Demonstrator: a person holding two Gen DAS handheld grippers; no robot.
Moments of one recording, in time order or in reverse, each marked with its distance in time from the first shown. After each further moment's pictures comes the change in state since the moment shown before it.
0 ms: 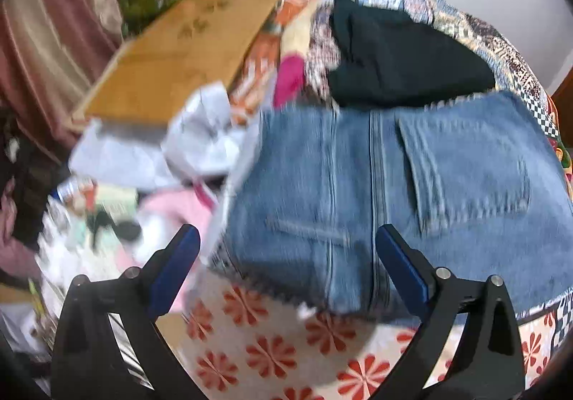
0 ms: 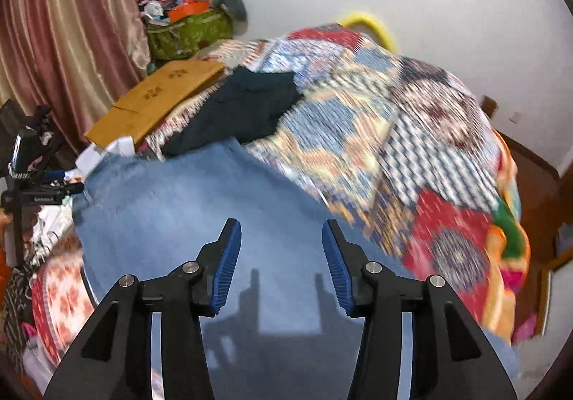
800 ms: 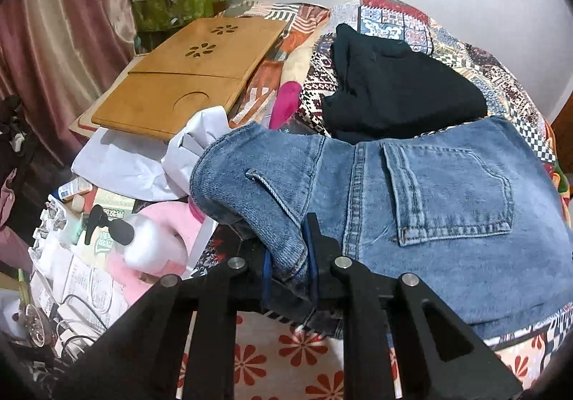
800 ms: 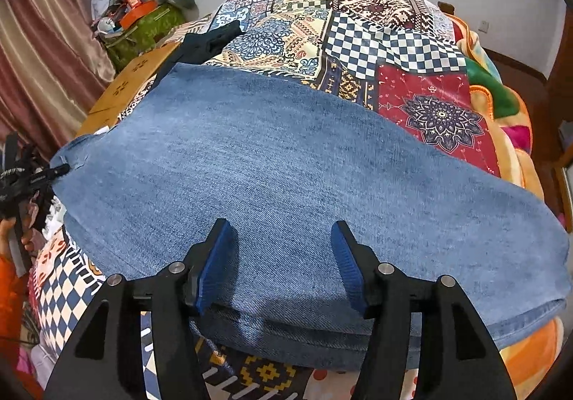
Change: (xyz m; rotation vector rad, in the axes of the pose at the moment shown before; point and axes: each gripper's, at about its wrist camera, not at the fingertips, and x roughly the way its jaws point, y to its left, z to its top) left arm -0.020 -0.012 -0.009 -0.047 -0.152 0.003; right arm 0.013 -0.040 -0.093 0.270 0.088 0.019
